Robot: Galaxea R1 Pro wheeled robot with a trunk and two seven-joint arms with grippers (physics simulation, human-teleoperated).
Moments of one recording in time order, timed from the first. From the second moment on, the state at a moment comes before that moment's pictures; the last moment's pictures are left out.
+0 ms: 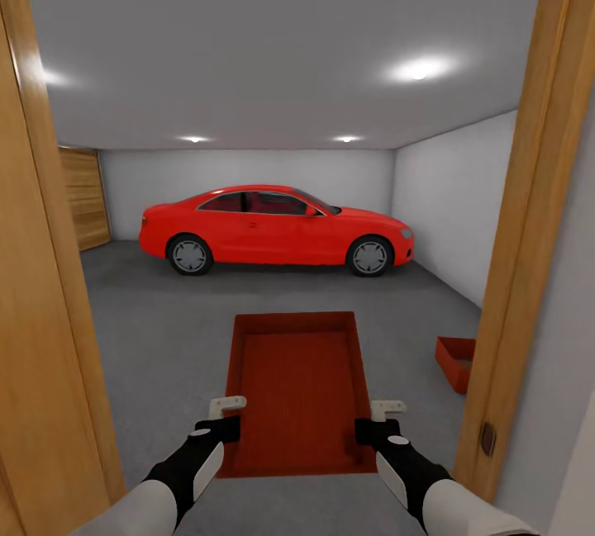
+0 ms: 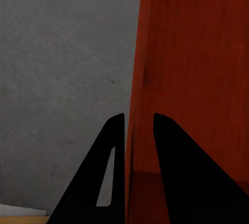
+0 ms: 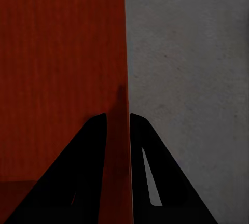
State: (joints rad) left arm -0.63 -0.10 -0.05 -0.32 0.13 0.10 0.18; right arm -0.66 0.08 0.11 -0.22 -0.09 -0.03 -0.11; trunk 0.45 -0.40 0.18
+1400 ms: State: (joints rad) left arm -0.63 -0.10 -0.05 -0.32 0.13 0.10 0.18; right arm -0.66 0.08 0.11 -0.22 -0.09 -0.03 -0.11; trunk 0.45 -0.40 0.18
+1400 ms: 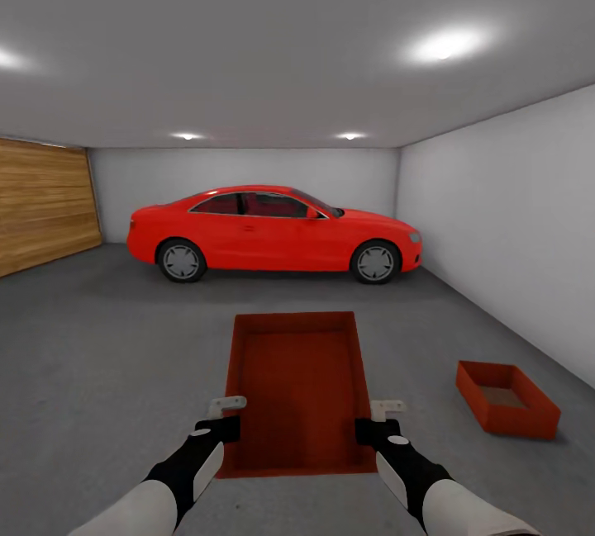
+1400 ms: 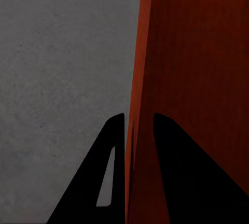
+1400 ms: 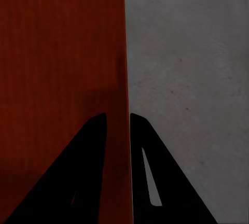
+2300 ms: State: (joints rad) left arm -0.63 -0.10 -0.05 -0.32 0.13 0.10 0.18; right arm -0.66 0.08 0.11 -0.22 -0.09 -0.03 -0.11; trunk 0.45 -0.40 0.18
